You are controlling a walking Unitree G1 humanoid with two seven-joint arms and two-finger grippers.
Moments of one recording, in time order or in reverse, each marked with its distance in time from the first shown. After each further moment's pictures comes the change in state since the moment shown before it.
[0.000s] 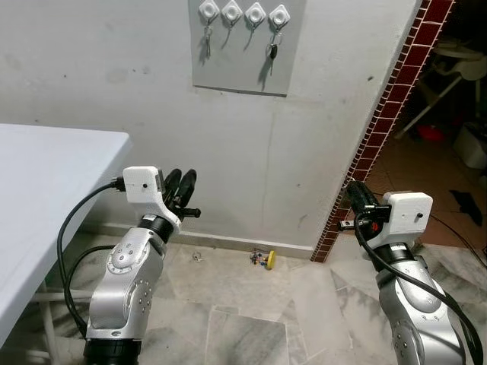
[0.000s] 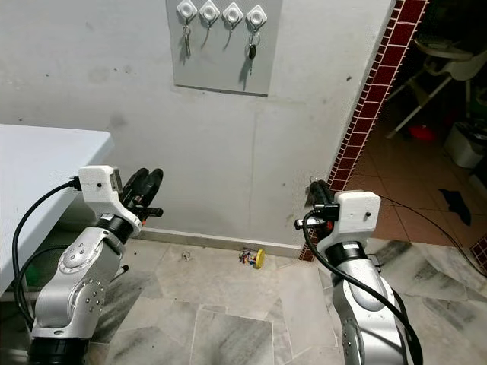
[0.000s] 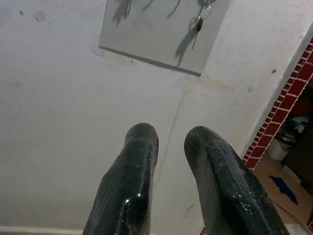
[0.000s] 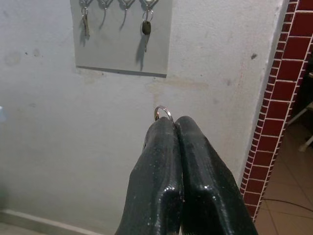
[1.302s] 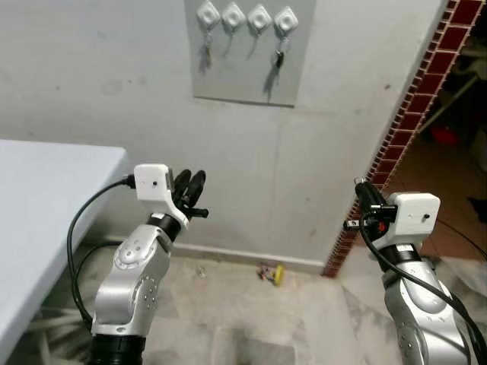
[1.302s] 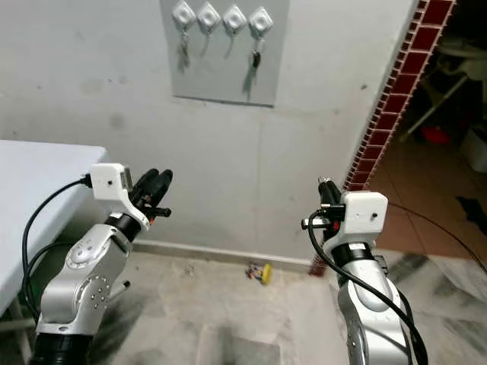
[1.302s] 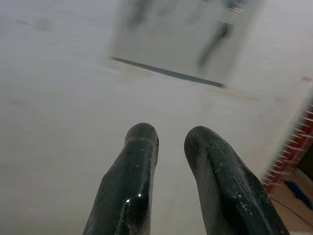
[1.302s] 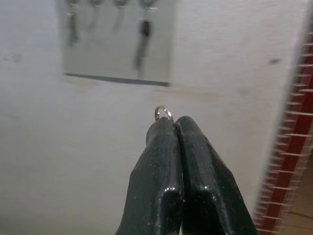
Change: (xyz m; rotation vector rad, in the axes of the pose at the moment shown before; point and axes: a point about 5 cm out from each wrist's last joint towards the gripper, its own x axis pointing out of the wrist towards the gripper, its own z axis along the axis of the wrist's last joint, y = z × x) left arm 0.004 -0.001 0.003 0.010 0.011 -0.009; right arm 0.000 -0.001 -0.001 -0.004 0.002 -0.029
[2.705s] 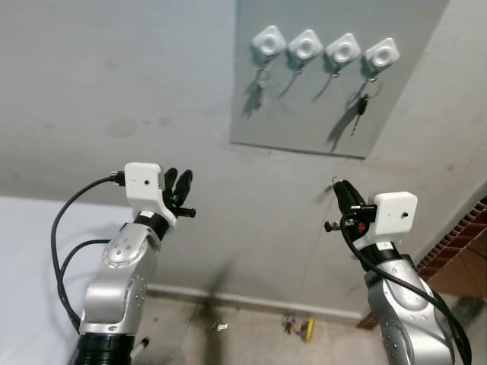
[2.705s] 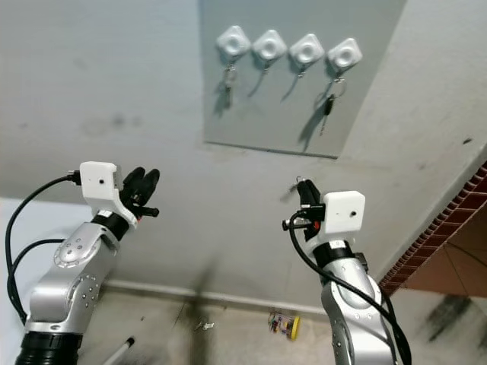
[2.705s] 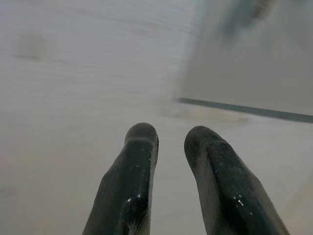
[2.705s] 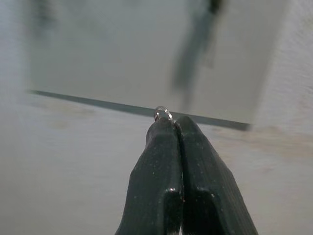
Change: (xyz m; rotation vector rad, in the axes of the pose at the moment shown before) left arm 0.003 -0.011 -0.006 0.069 0.023 -0.034; right arm 0.001 0.004 -0.002 -0.015 0.013 0.030
